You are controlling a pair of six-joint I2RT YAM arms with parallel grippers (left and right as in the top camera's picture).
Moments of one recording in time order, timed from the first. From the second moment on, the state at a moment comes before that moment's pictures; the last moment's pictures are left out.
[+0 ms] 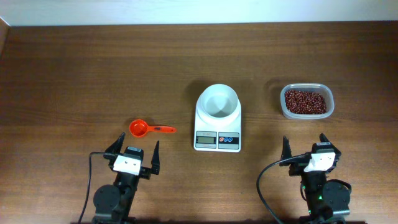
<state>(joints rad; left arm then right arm) -0.08 0.01 0.02 -0.09 0.11 0.13 0.08 0.01 0.05 -0.14 0.04 -0.05</state>
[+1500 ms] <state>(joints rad) -0.08 0.01 0.02 -0.09 0.07 0.13 0.08 0.01 0.05 -0.14 0.04 -0.05</state>
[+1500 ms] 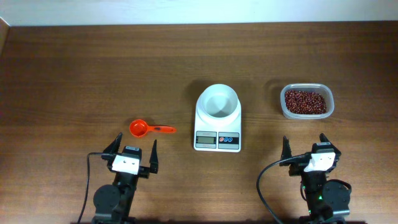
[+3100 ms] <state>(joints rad) -0.08 0.01 0.12 -0.18 0.10 0.03 0.08 0.01 0.05 -0.14 0.04 -0.05</state>
